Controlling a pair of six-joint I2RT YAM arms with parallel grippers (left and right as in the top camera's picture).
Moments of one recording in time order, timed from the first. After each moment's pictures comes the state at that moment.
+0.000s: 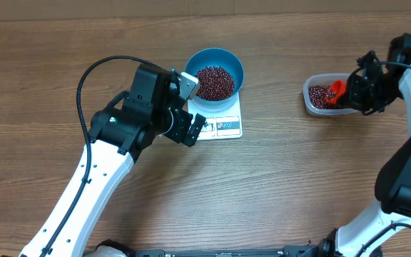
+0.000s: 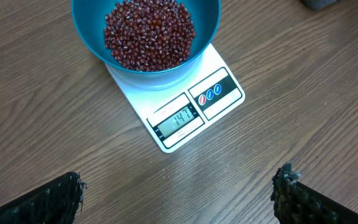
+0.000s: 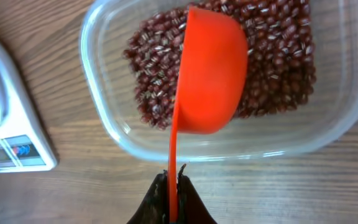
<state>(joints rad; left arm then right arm) -0.40 1.38 1.29 -0.87 0.15 0.08 -0.32 1.93 1.64 -1.20 -0.37 -0.09</state>
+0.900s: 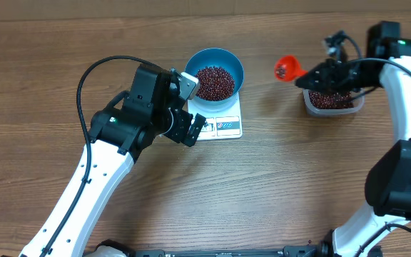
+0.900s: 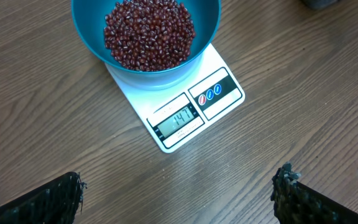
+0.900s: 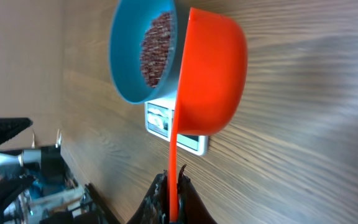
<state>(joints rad) -0.40 1.38 1.29 -0.87 0.15 0.08 -0.16 1.92 1.71 -1.22 -0.88 -0.20</state>
